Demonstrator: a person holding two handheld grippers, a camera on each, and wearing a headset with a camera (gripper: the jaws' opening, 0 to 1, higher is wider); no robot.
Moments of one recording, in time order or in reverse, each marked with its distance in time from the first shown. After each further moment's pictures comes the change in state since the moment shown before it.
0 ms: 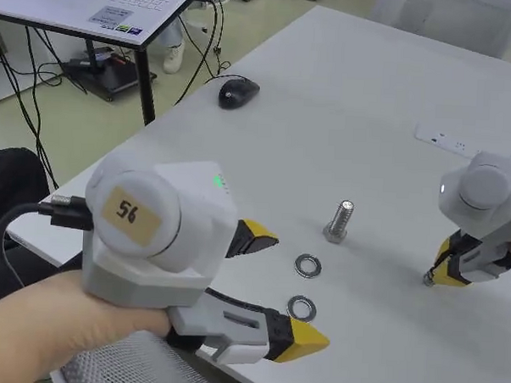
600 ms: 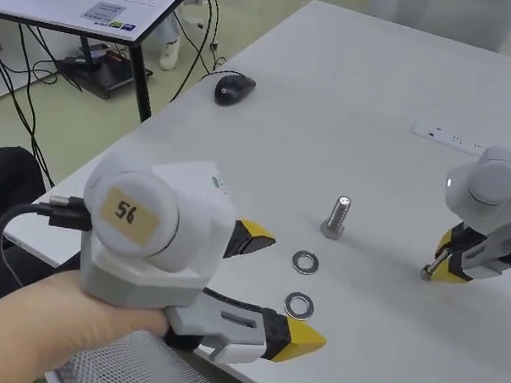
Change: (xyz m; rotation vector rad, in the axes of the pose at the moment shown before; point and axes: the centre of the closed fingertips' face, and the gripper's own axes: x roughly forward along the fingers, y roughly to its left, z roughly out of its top) left arm 0.003 -0.001 -0.003 0.000 0.016 -0.008; right arm -0.015 0.001 -0.003 0.016 -0.043 -0.023
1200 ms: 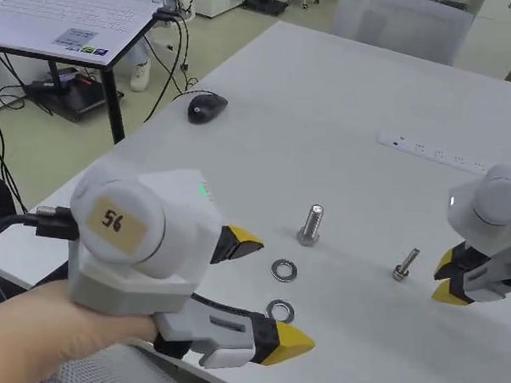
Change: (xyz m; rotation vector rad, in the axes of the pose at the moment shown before) left arm -0.002 -0.010 0.012 0.054 -0.018 -0.026; right arm -0.018 0.050 -0.021 0.086 -0.013 -0.004
